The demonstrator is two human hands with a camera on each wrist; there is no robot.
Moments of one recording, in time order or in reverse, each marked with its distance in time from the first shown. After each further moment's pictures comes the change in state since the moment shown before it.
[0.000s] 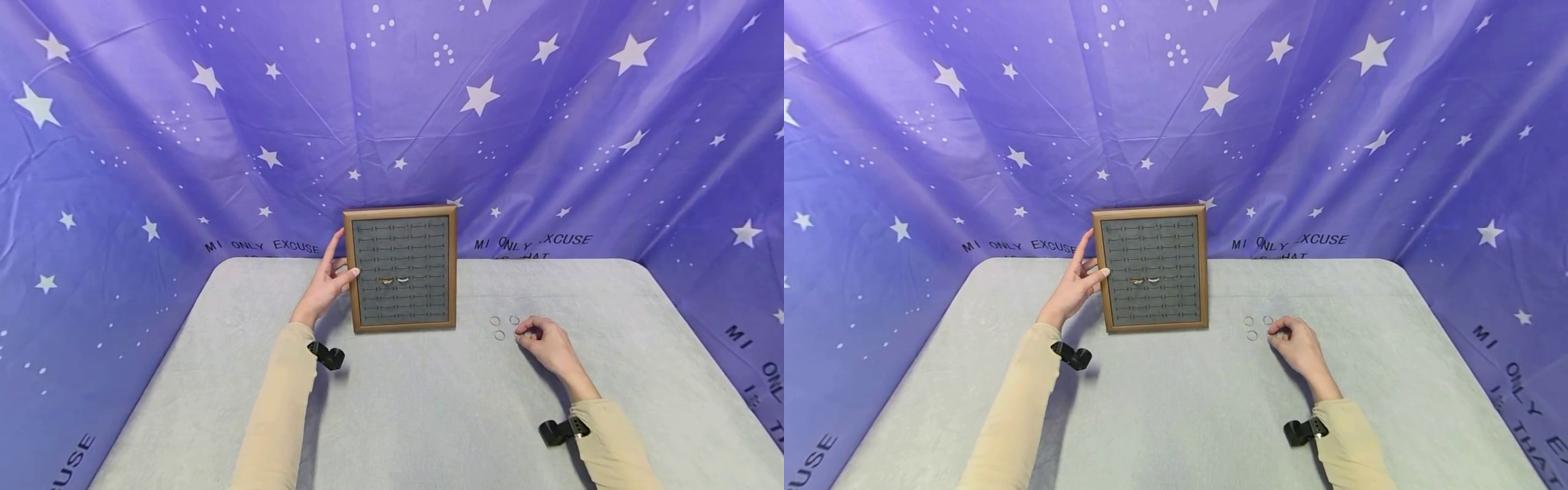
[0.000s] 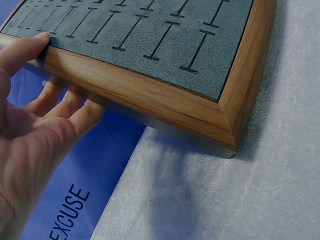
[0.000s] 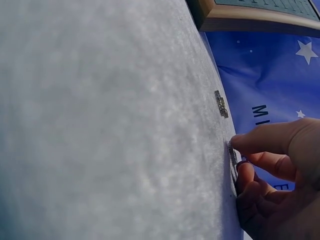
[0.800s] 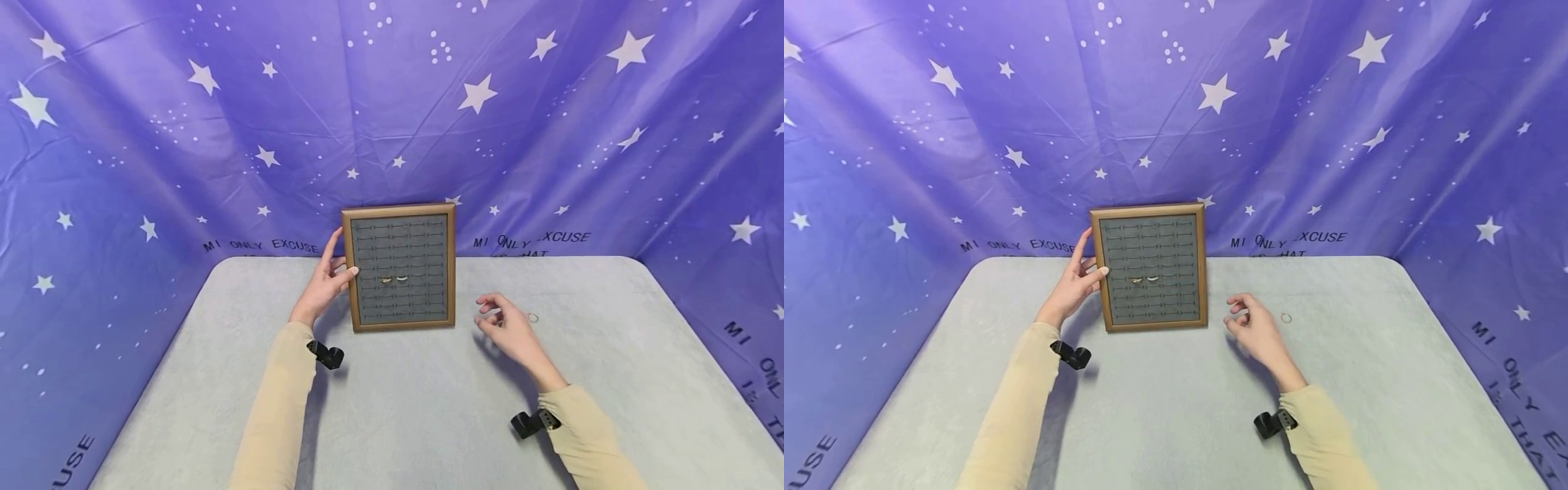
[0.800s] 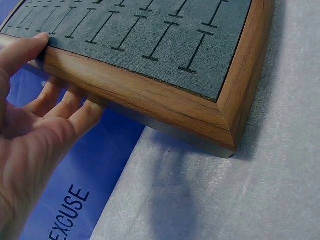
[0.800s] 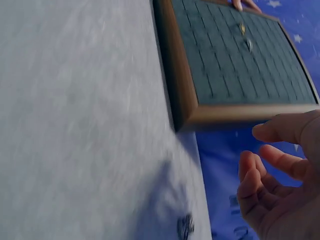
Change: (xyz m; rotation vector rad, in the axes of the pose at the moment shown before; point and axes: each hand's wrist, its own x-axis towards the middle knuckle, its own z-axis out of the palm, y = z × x) left_hand 0.000 -0.001 -0.001 -0.002 0.001 0.008; right_hand 0.013 -0.068 0.027 0.217 -0.083 -0.091
